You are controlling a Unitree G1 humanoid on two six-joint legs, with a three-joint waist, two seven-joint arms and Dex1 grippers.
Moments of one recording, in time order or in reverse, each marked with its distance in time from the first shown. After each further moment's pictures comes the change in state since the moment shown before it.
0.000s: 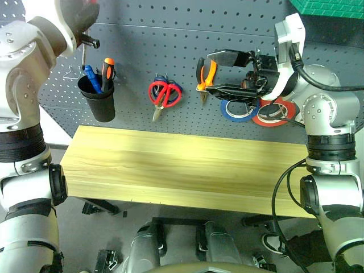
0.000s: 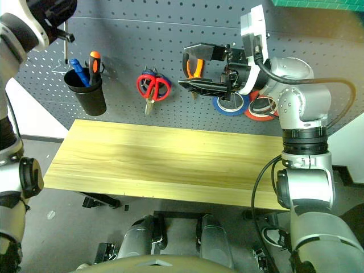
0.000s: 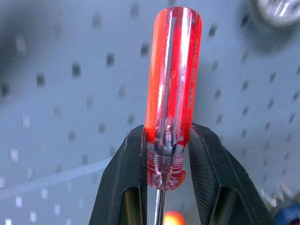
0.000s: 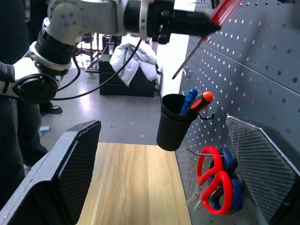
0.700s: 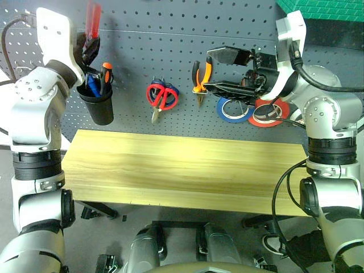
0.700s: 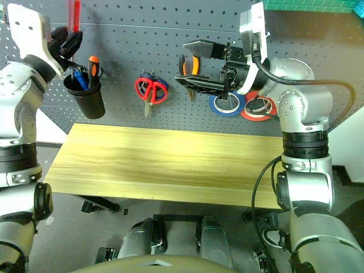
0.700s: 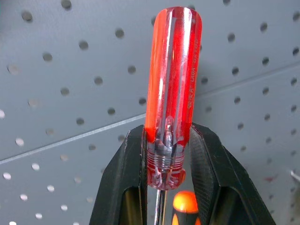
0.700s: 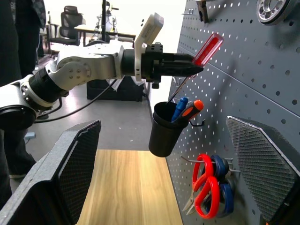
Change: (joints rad) left arm 0.281 -0.073 0.034 0.104 0.093 -0.403 -0.032; right arm 0.019 0.001 -0.011 -0.069 0.026 0.043 -0.081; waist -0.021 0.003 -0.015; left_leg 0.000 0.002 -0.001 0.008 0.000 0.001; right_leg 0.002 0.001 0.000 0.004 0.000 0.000
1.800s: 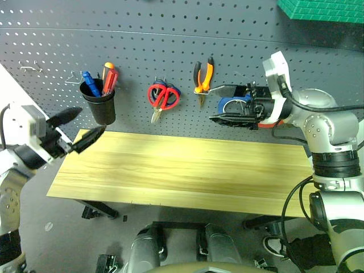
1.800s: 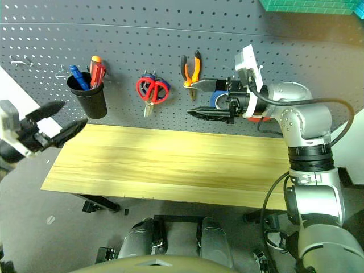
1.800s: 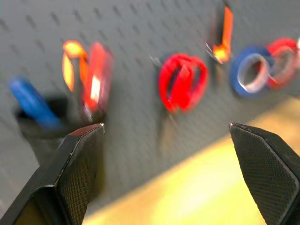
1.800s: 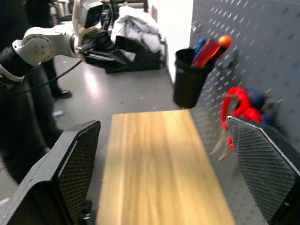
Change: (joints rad) left arm 0.760 0.073 0.363 -0.266 -0.395 -0.115 -0.607; right arm 0.154 -0.070 0.061 -0.001 -0.030 0.055 0.123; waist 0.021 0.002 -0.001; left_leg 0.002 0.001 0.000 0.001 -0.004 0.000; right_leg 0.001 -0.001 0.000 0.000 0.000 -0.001
